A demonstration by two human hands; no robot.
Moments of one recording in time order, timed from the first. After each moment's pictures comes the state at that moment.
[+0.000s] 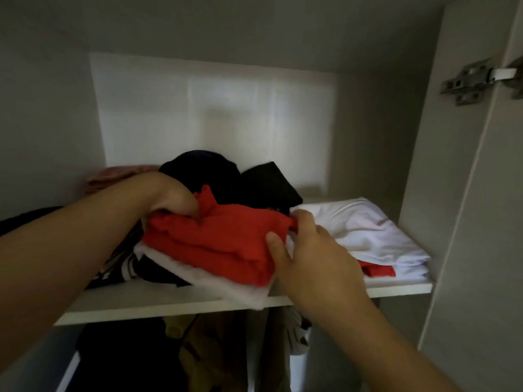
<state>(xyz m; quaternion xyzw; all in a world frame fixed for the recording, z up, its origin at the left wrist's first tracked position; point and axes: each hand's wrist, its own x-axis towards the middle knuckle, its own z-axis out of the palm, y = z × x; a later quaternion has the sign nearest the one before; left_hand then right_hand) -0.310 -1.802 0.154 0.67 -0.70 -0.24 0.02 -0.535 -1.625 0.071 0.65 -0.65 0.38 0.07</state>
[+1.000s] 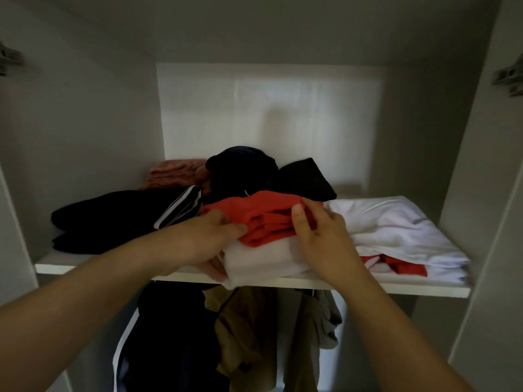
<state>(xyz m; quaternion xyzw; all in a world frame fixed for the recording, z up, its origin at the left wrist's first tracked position) -0.315 -1.645 0.102 0.59 -0.63 -0.42 0.29 -0.544 -1.665 0.059 0.68 -0.56 0.45 -0.15</state>
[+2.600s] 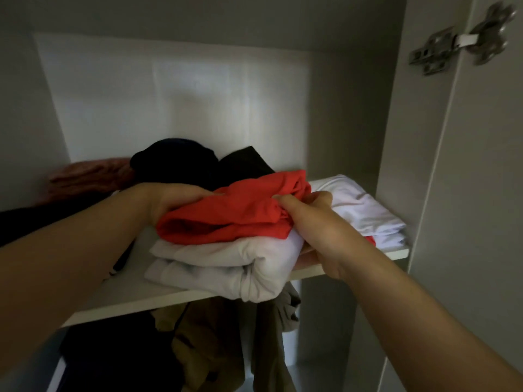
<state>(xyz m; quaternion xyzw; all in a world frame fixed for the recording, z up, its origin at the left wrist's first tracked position) -0.350 -1.774 0.133 0.57 -0.60 -0.52 0.17 -0.561 -1.650 0.086 0.42 -0.64 0.53 -0.37</state>
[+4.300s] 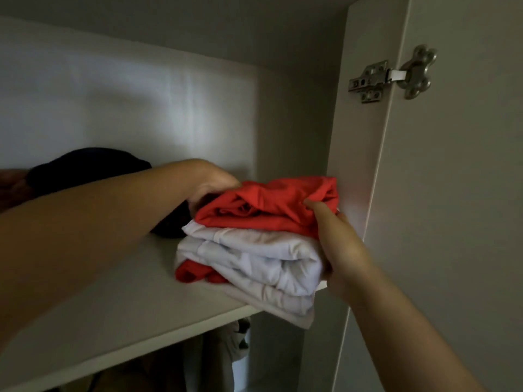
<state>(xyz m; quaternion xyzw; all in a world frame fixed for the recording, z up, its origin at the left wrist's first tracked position) -0.520 -1.843 0.159 0.57 -0.71 -0.42 0.02 -0.649 -1.644 0.093 0.29 -0.64 0.66 -0.26</state>
